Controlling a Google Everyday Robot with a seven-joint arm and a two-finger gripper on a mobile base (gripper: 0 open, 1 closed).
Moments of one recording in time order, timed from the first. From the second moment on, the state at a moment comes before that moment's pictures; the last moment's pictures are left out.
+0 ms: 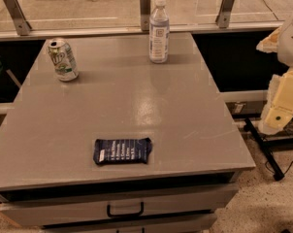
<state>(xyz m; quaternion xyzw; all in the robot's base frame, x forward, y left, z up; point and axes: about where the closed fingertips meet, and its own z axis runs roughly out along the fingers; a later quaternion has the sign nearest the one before) 0.438 -0.217 0.976 -0.60 0.78 -0.03 0.16</state>
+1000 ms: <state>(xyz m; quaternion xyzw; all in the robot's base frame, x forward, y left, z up) 0.469 -0.138 0.958 -0.64 0.74 0.05 0.22</state>
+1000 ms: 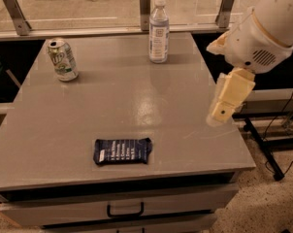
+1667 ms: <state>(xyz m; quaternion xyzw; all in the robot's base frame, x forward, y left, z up) 0.523 0.006 0.973 -0.65 0.68 0.12 0.33</state>
